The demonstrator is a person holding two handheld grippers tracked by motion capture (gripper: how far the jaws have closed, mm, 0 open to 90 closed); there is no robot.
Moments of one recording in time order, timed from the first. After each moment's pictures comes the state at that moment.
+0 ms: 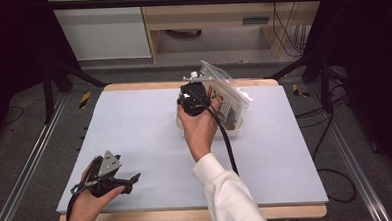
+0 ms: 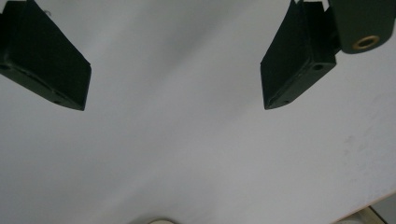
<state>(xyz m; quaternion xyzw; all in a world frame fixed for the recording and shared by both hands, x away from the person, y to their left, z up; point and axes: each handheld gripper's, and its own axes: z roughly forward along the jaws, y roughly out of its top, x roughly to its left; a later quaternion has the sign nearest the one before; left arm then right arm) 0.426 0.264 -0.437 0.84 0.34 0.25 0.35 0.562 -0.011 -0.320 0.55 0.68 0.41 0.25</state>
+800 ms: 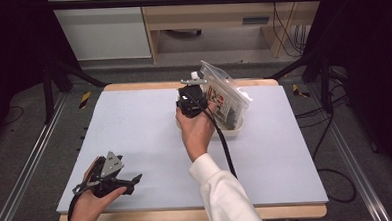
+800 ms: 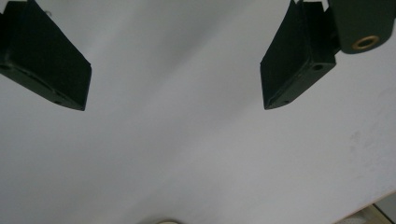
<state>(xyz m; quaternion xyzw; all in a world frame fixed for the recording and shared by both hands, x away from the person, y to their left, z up) 0.426 0.260 -0.437 0.85 0.33 0.25 0.34 0.568 -0.003 -0.334 0.56 0.68 0.39 0.27</state>
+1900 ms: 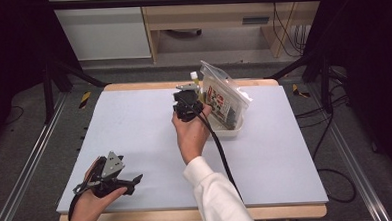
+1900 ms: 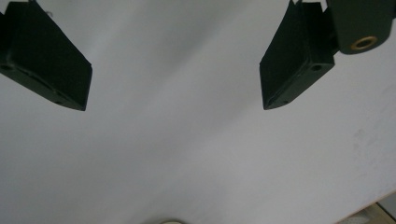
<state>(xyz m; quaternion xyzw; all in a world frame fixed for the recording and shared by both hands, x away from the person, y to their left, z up) 0.426 0.258 -0.437 0.85 0.32 0.24 0.34 0.569 0.010 -0.351 0.56 0.68 0.37 0.29</state>
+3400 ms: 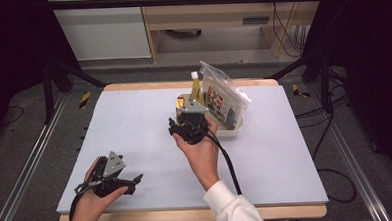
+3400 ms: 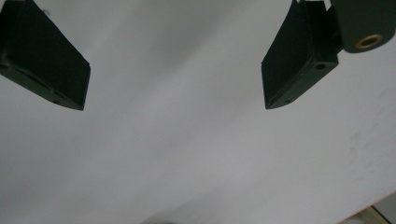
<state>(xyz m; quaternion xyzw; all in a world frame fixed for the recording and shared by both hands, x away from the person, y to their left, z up) 0.428 0.258 -0.440 0.85 0.33 0.25 0.34 0.509 -0.007 -0.364 0.45 0.73 0.45 0.26</state>
